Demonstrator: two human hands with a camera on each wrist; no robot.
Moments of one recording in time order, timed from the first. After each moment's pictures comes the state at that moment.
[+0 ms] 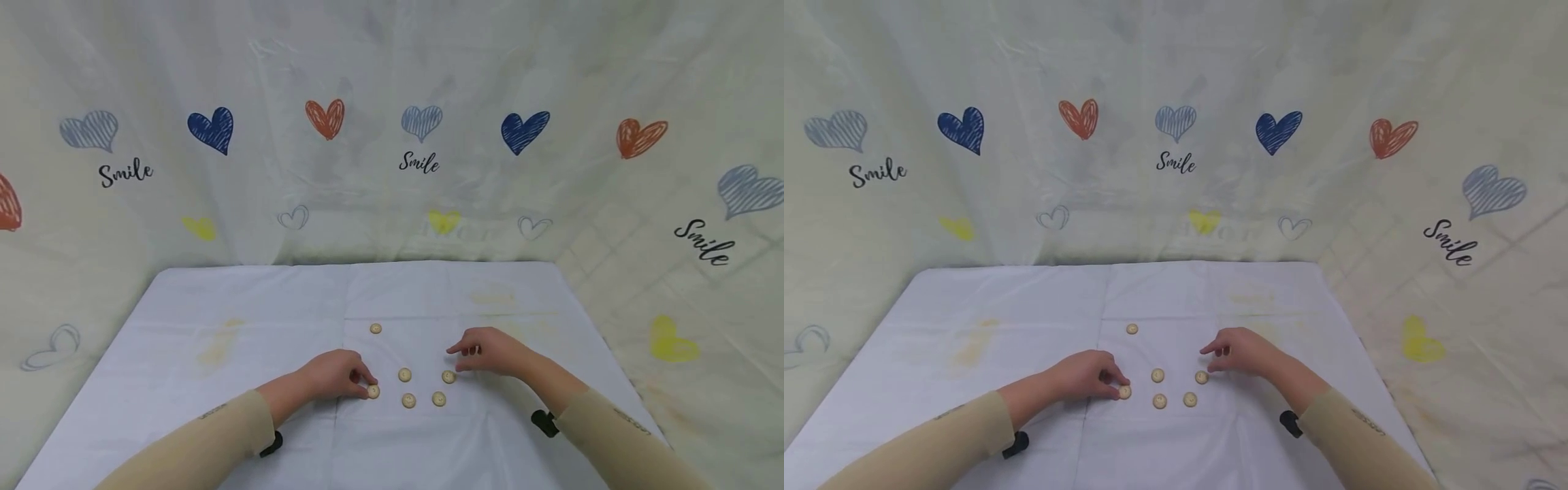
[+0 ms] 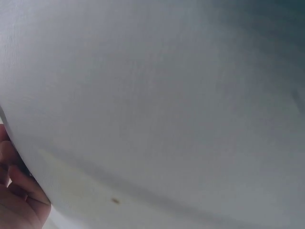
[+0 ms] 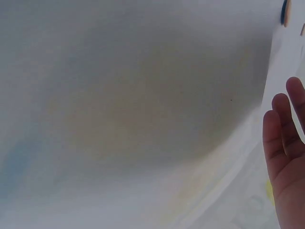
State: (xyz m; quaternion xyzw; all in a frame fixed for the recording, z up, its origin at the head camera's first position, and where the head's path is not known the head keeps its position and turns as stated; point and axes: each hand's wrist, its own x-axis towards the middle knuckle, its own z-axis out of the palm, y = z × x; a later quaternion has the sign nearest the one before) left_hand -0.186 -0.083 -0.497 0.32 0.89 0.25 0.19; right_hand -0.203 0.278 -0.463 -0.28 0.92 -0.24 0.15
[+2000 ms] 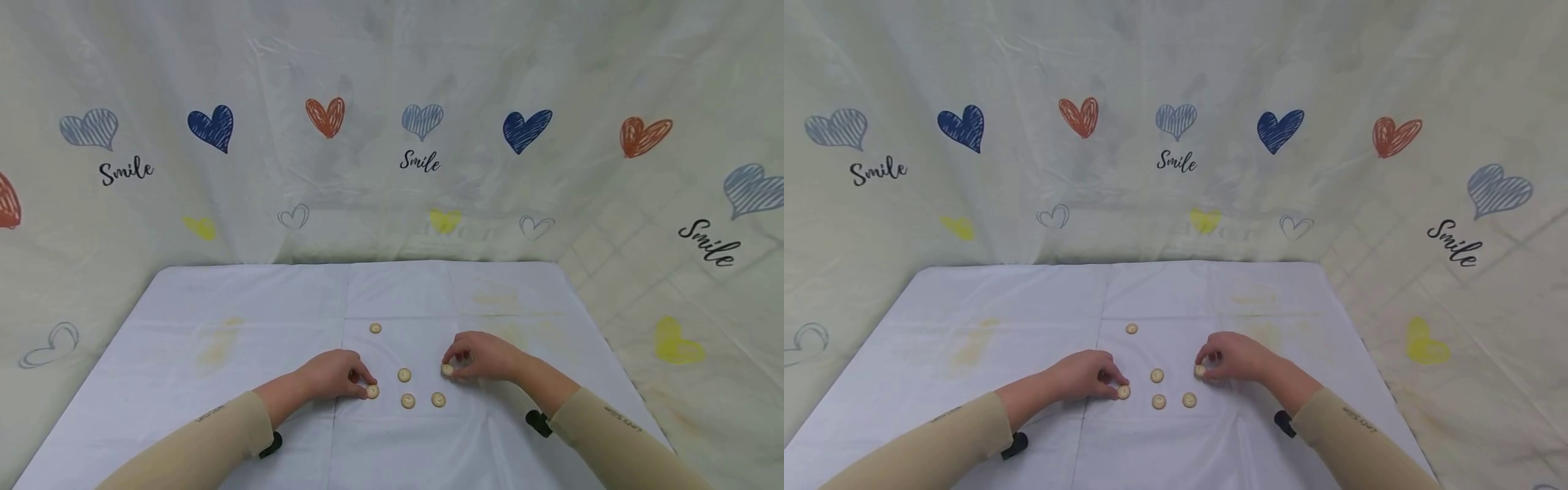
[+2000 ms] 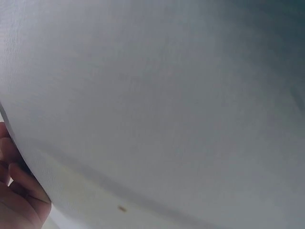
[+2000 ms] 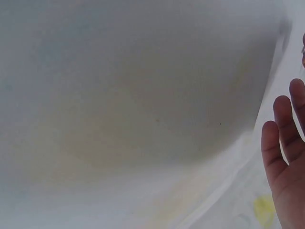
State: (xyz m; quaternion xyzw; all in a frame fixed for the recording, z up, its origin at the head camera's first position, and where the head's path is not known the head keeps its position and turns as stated) left_hand -0.186 -0.082 -0.500 0.30 0.90 0.25 0.19; right_hand -0.204 0.269 -0.475 -0.32 0.92 -0.20 0.15
